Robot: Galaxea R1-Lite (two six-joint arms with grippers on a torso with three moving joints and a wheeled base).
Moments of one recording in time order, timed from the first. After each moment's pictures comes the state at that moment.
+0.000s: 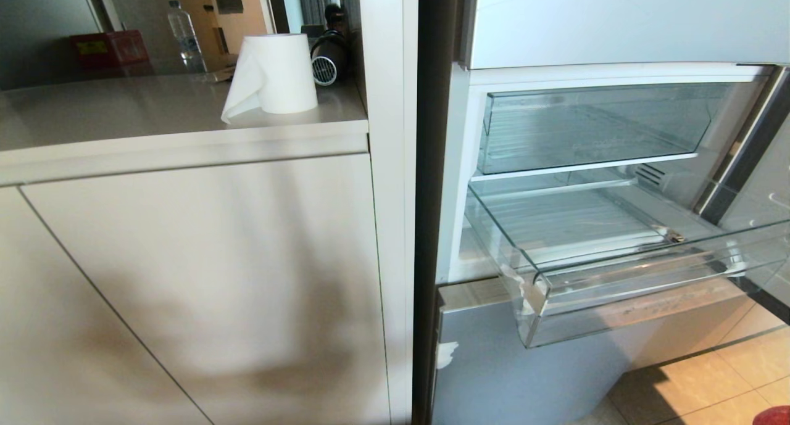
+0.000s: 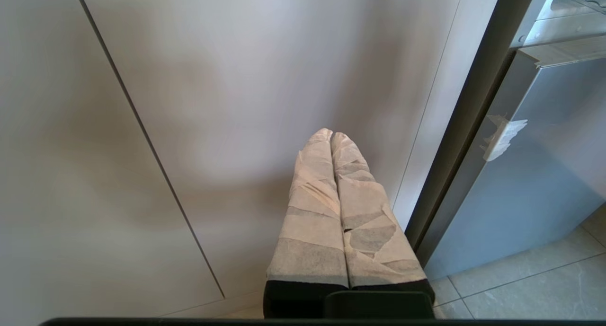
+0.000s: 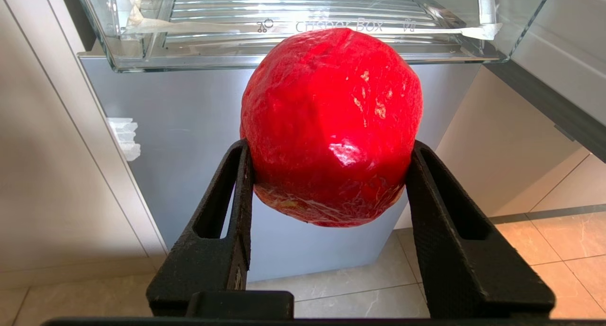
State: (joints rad) left arm -0.01 0.00 0.00 0.01 0.00 0.01; right arm 0.00 0.00 0.00 0.00 0.01 -0.07
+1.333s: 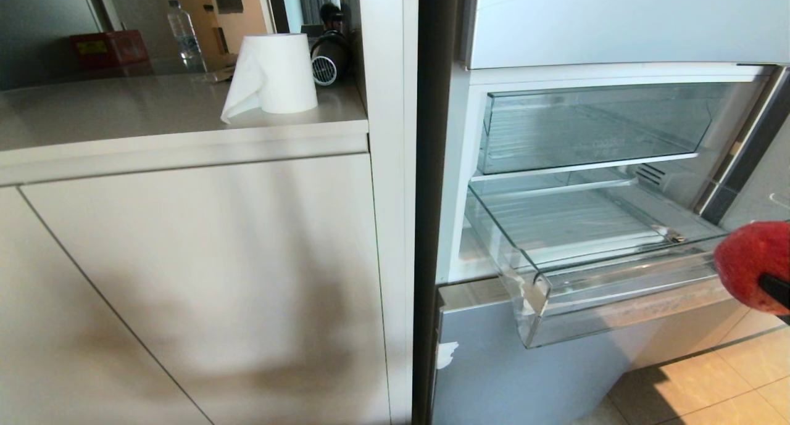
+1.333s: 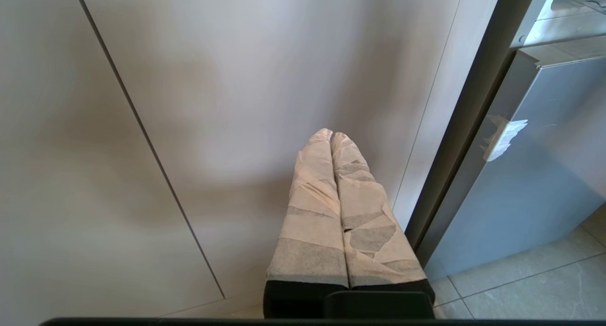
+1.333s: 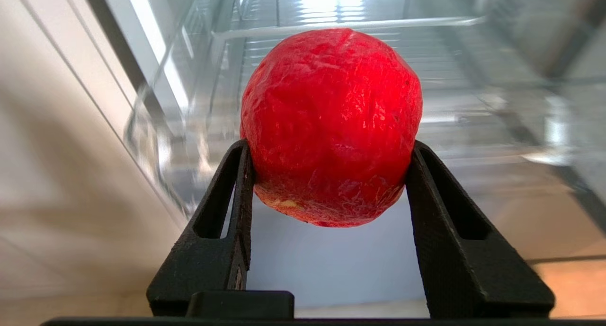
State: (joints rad) left arm -0.01 0.00 0.00 0.01 0.00 0.01; right arm 0.07 0.83 -0.48 -0.27 0.09 0.04
